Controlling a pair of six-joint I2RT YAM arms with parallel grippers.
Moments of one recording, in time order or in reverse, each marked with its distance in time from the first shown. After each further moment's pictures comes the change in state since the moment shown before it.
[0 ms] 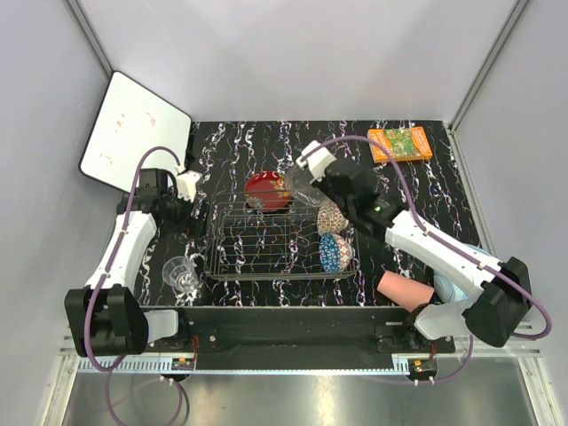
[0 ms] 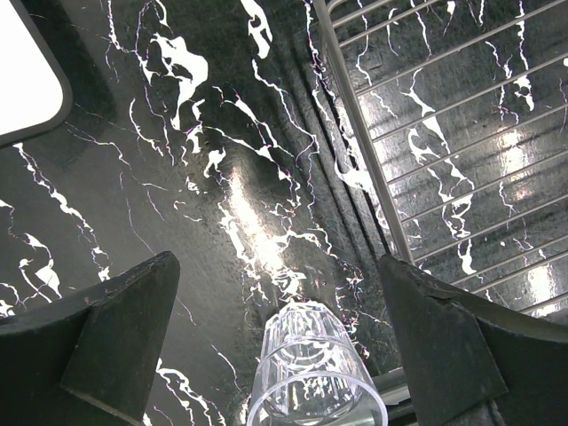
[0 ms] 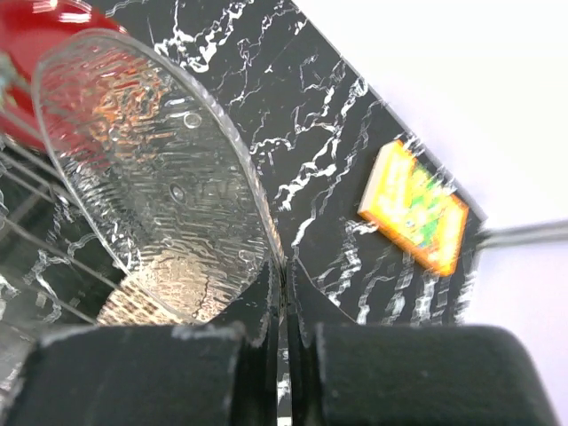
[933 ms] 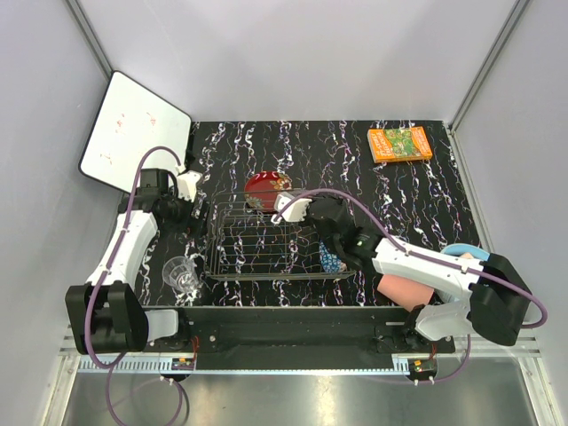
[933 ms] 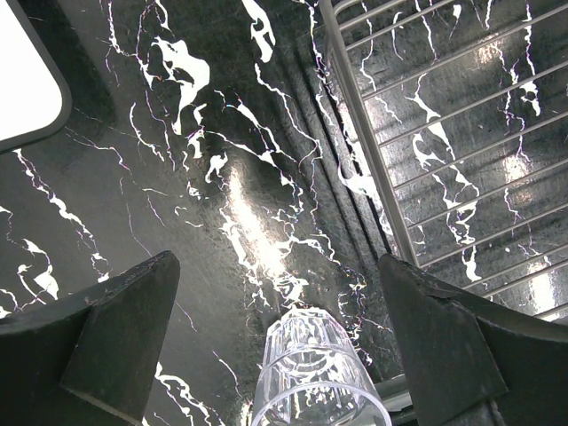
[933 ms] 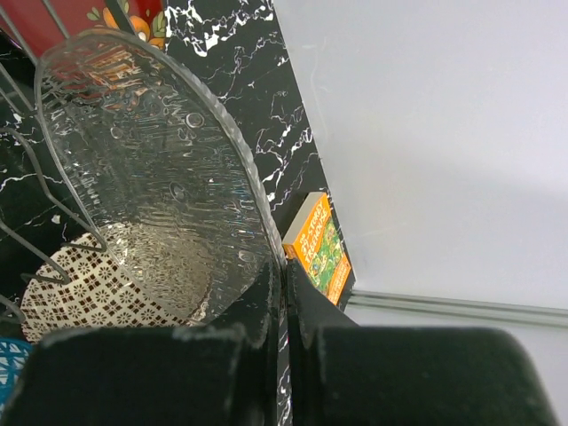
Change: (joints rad) left arm 0.001 0.014 -0.009 0.024 0.000 -0.002; right arm 0.216 -0.013 -0.275 0.320 0.178 -0.514
